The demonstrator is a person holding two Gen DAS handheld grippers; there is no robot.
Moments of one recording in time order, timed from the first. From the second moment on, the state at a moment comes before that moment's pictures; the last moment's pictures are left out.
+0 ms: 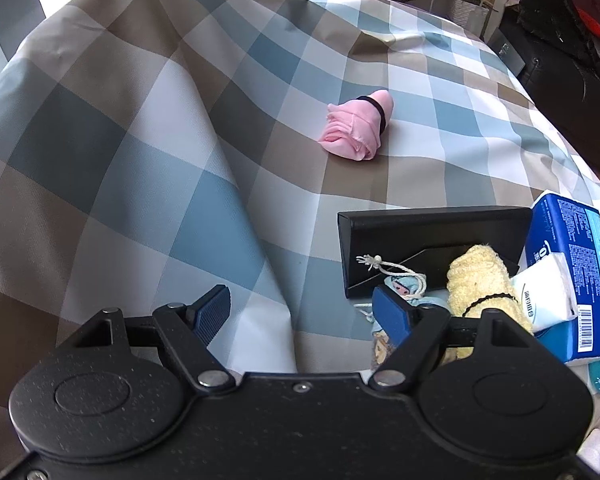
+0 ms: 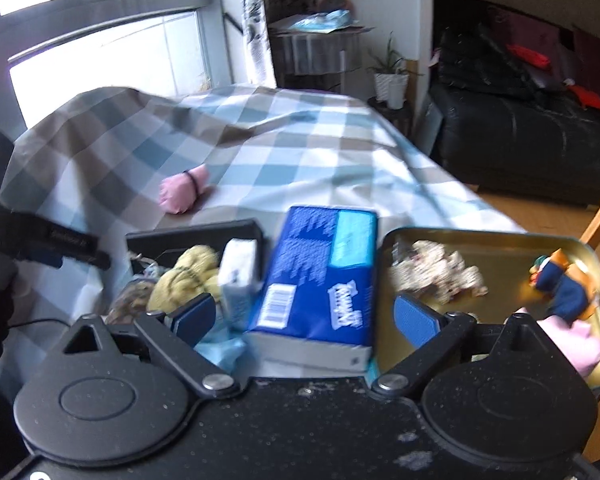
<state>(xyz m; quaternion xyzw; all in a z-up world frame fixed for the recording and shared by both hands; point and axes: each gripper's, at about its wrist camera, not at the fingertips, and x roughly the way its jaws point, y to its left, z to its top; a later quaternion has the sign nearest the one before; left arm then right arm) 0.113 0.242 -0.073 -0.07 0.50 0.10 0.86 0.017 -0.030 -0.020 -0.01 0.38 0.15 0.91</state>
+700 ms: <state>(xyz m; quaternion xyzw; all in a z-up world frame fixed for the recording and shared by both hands) 0.112 0.260 -0.074 -0.12 0.50 0.12 0.85 0.038 0.058 -0.042 -0.07 0.37 0.17 0.91</state>
